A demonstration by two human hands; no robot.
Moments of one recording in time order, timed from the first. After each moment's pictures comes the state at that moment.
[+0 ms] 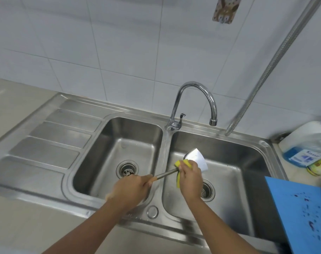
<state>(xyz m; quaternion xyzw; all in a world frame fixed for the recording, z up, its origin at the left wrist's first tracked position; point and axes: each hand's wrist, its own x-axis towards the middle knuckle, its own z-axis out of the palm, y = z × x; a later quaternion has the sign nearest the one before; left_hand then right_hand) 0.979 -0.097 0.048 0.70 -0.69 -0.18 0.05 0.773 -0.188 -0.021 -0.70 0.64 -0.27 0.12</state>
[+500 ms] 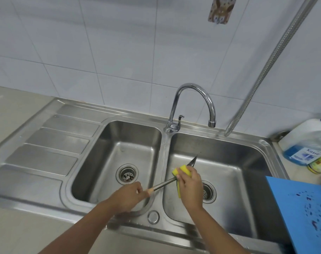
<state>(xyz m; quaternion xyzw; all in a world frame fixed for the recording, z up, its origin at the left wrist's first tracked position) 0.997 -0.103 0.022 0.70 -0.55 -0.44 0.11 0.770 -0.175 -0.032 -0.72 0.62 -0.30 0.12</state>
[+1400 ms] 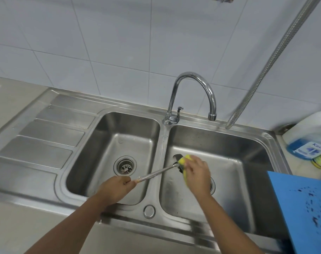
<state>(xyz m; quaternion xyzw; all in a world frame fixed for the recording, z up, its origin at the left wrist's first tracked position) 1.024 -0.113 -0.014 0.76 -0.57 -0.31 0.04 0.739 -0.208 -0.020 -0.72 0.60 -0.31 0.14</state>
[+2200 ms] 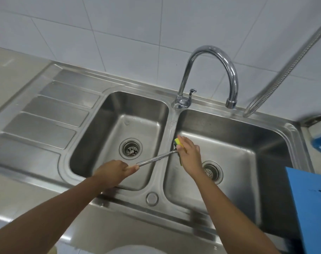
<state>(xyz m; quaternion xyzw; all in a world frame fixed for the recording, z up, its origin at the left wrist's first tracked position) 1.037 -0.119 -0.015 0.74 -0.62 -0.27 -0.04 0.777 -0.243 -0.047 -0.72 0.58 -0.19 0.34</state>
